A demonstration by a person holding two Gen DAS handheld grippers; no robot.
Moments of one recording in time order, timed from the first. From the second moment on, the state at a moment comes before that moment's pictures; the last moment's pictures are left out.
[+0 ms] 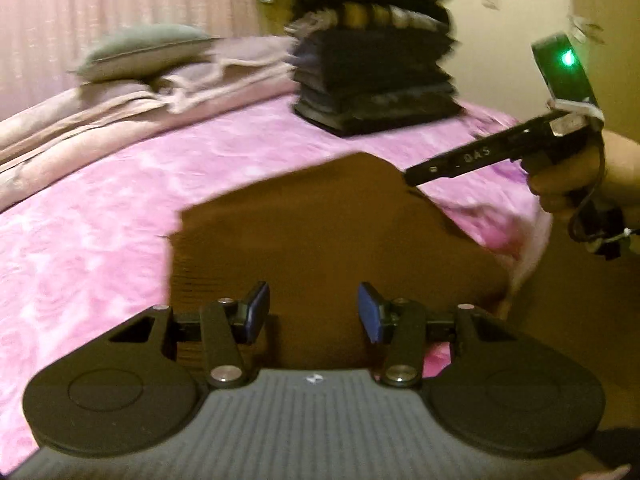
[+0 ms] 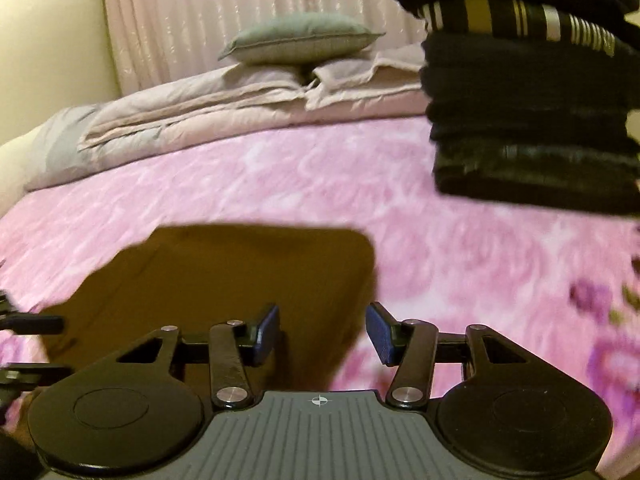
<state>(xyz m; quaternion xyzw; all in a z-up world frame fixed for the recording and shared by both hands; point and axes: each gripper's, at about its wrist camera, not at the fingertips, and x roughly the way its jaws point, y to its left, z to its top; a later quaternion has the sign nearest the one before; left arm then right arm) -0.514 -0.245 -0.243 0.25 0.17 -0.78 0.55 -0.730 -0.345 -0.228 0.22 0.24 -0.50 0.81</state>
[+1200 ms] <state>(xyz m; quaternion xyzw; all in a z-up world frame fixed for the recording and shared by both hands) -0.462 -0.223 -0.254 0.19 0.21 -0.72 0.63 -0.635 -0.318 -0.223 0.18 0.27 -0.38 0.86</state>
